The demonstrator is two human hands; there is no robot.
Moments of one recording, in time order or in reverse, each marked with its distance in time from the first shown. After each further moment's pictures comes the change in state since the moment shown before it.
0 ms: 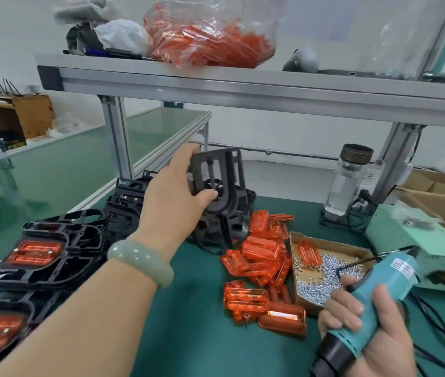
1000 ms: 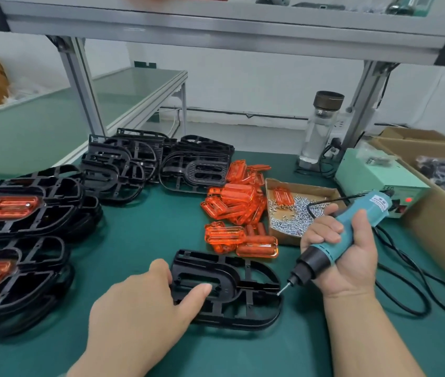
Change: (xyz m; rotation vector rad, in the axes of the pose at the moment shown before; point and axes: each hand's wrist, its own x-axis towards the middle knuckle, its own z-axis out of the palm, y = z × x) left_hand -0.184 0.000 -0.028 0.573 -0.563 -0.272; right_hand -0.014 0.001 0.026 -0.070 0.292 -0.317
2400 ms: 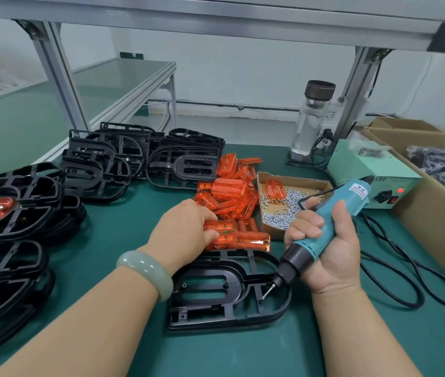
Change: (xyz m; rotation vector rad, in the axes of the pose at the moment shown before) left_hand 0.109 0.052 0.016 -0.201 -0.078 0.411; right_hand 0.003 0.006 0.001 0.003 -0.052 0.089
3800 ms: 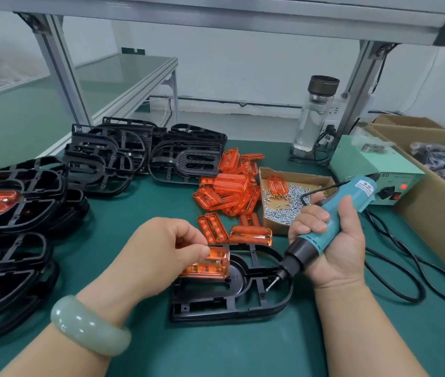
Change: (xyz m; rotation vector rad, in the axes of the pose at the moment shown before) left_hand -0.065 -0.005 -0.024 -0.443 0.029 -0.125; right_hand -0.001 -0.001 -0.003 0.021 -0.023 0.005
